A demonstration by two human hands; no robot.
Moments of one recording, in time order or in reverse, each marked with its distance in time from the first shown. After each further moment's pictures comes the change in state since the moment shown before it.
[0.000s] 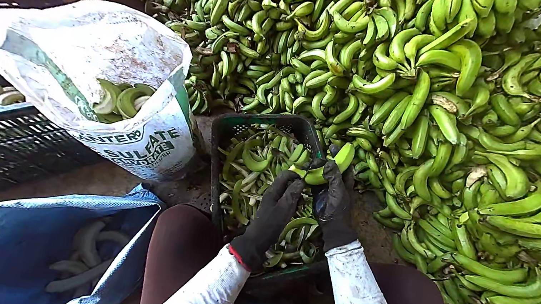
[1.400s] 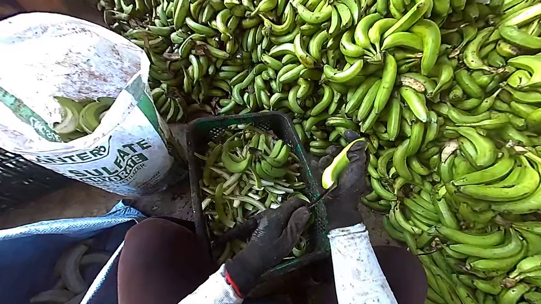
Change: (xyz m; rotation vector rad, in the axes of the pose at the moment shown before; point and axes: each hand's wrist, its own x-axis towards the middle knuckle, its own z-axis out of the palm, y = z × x) left_hand -0.030 -0.006 0.025 0.323 -0.258 0.173; right_hand 0.009 -0.037 -0.032 -0.011 0.209 -0.058
